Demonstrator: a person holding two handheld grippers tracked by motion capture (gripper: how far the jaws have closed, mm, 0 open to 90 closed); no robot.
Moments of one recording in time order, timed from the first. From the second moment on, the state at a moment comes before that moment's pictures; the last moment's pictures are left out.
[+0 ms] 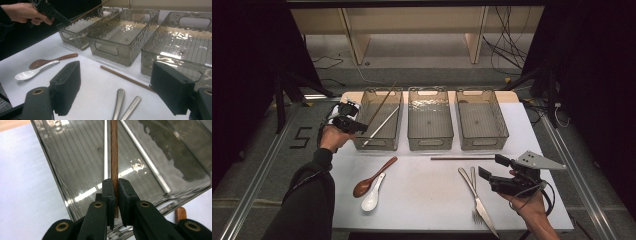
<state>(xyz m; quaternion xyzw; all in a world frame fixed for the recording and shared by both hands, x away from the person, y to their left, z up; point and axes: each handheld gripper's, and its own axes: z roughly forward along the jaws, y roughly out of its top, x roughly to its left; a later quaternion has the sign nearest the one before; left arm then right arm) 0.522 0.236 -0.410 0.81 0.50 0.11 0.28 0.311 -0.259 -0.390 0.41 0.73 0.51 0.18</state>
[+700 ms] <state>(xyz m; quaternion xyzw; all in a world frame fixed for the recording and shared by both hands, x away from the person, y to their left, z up) 0.518 0.234 -0.407 0.80 0.52 0.11 0.28 0.311 -0.259 -0.390 0.41 0.73 0.51 0.18</state>
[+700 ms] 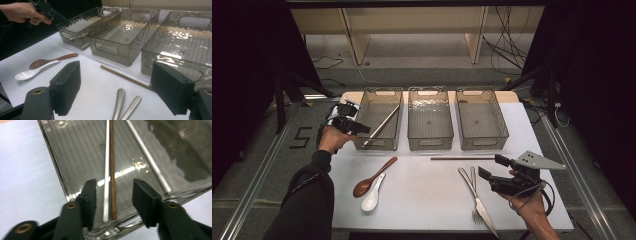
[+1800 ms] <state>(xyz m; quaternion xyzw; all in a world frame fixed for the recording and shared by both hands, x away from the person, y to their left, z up) 0.482 0.176 -0.382 0.84 0.42 0.11 0.32 0.309 -0.257 -0.388 0.40 0.74 0.51 0.18</state>
